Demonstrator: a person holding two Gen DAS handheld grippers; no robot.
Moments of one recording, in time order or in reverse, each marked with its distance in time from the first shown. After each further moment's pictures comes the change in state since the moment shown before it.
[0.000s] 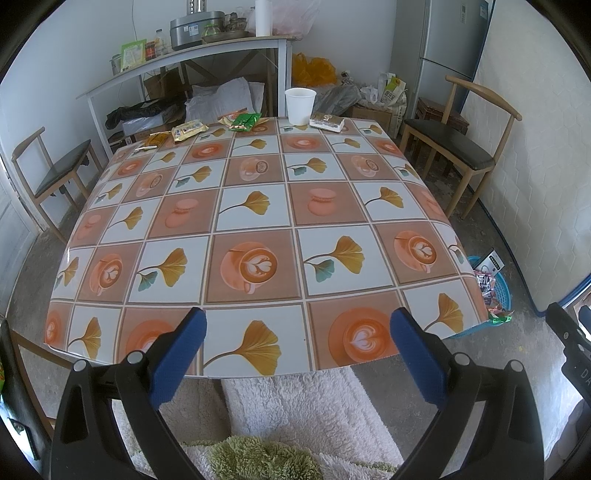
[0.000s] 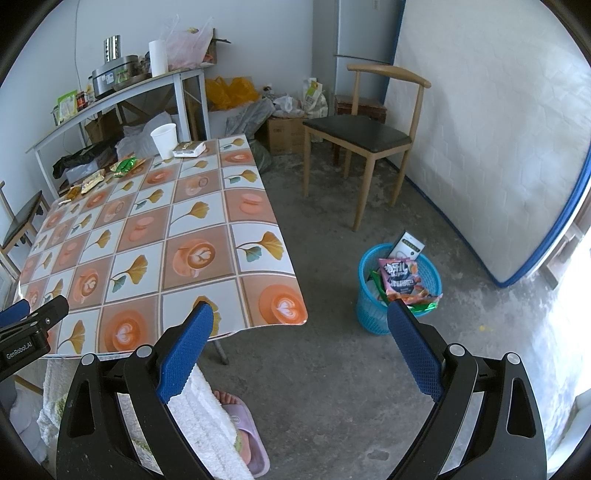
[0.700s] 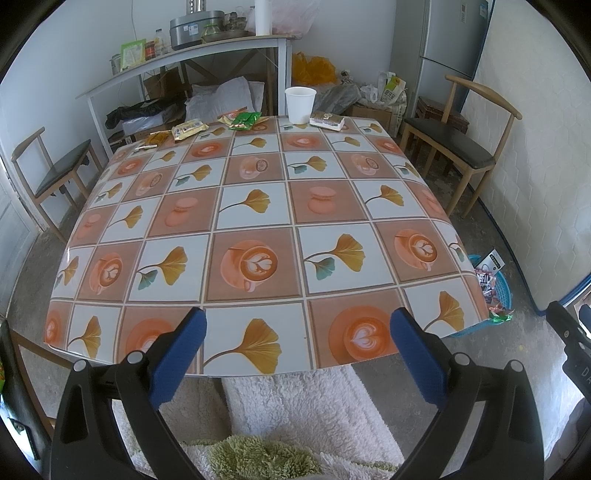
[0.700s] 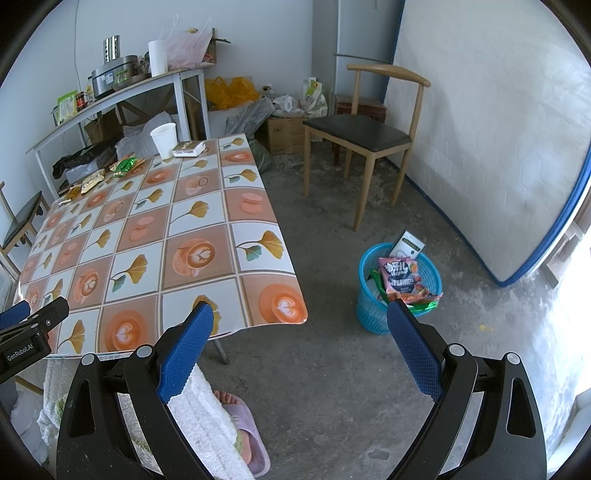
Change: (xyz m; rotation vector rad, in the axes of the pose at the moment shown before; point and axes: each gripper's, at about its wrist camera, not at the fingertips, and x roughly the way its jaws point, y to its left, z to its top) left arm -0.001 0.000 0.000 0.000 0.000 0.001; right arm 0.000 0.002 -0.001 0.003 -0.001 0.001
